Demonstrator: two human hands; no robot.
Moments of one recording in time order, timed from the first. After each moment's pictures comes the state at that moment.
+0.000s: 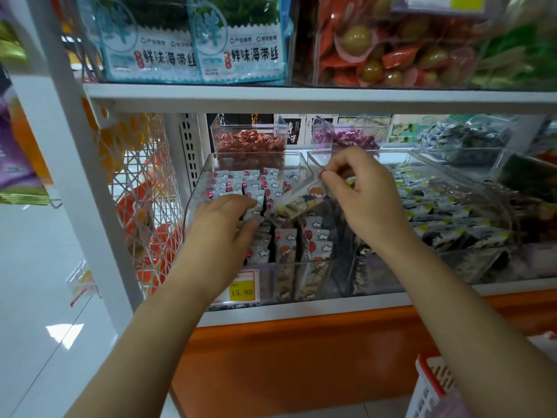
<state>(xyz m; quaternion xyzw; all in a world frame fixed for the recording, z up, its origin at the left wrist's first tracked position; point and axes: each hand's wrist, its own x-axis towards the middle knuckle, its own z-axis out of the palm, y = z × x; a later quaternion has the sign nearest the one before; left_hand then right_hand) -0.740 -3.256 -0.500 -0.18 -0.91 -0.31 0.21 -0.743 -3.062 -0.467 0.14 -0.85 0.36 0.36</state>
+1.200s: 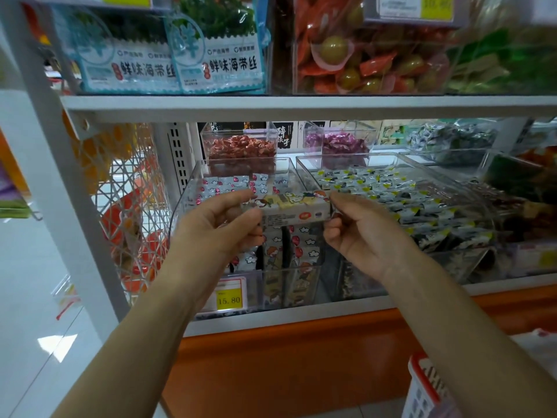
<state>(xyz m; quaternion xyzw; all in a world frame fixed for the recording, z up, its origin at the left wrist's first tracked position) -0.729 -3.243 -0.488 -0.13 -0.66 -0.74 0.02 -0.733 -3.046 -0.485 -0.07 -0.47 0.88 0.03</state>
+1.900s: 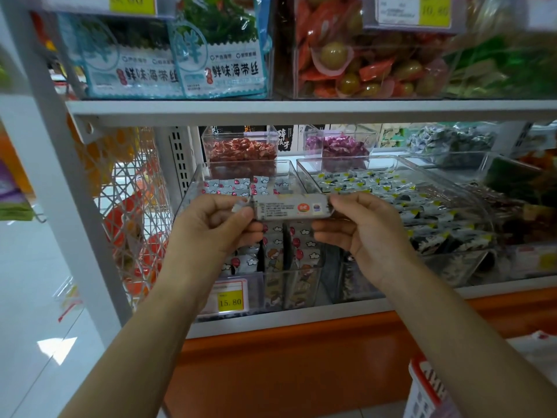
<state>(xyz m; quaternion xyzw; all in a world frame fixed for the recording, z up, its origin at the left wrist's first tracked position) -0.727 -3.242 -0.486 -0.13 -0.64 -0.75 0.08 -0.722 -3.049 -0.486 0.02 -0.57 0.81 0.12</state>
